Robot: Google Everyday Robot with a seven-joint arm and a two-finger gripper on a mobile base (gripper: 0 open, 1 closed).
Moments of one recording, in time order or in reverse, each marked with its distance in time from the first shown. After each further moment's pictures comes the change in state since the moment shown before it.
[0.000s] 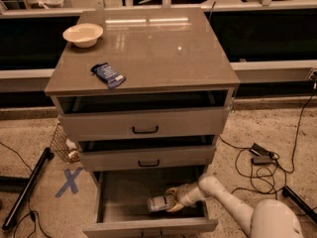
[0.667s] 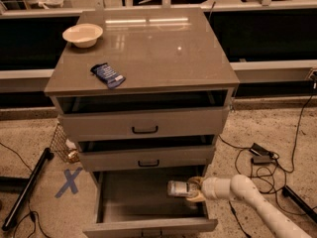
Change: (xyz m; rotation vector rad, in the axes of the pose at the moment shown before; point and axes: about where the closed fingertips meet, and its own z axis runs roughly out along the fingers) arm -0.023 -0.025 -0.158 0.292 -0.026 0.100
